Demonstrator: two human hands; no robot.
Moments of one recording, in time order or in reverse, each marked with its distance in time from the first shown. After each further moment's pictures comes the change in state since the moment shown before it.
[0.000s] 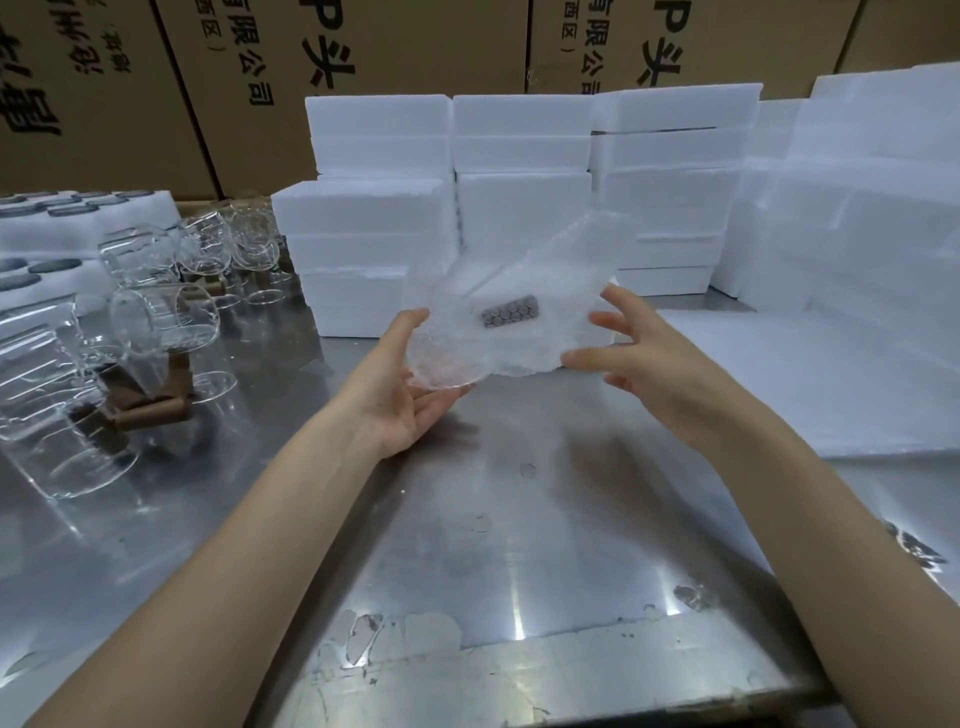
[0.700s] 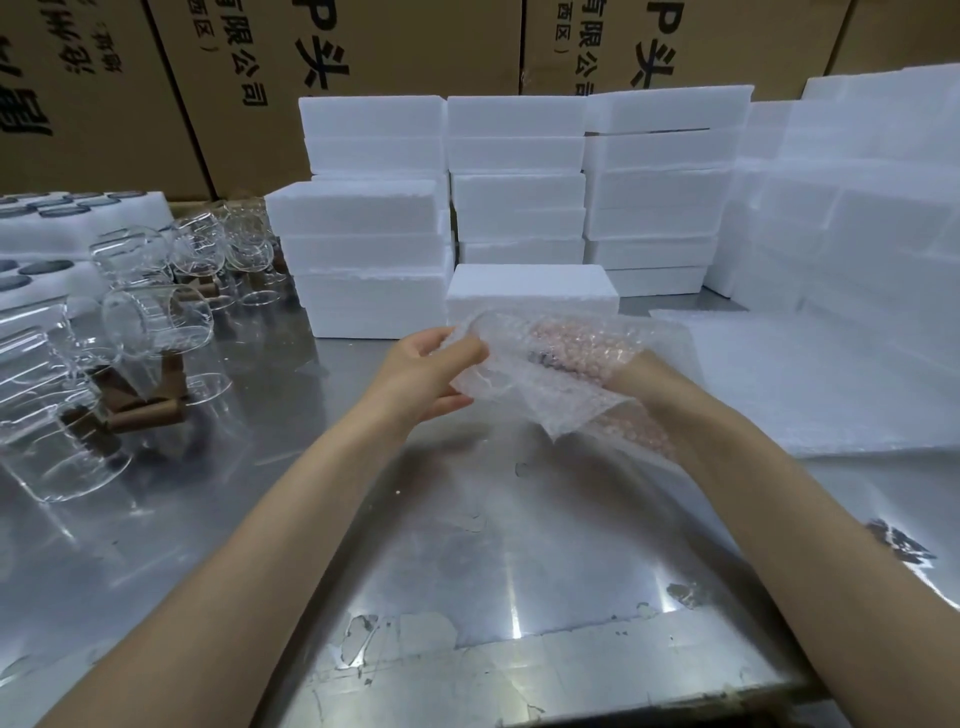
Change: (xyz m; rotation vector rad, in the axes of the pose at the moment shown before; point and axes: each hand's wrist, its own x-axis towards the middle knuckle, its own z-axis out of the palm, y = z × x) left_hand 0.003 -0.014 0.010 0.496 -0.076 0.411; right_hand -0.010 -0.012 0.010 -0.163 -0.086 0.214
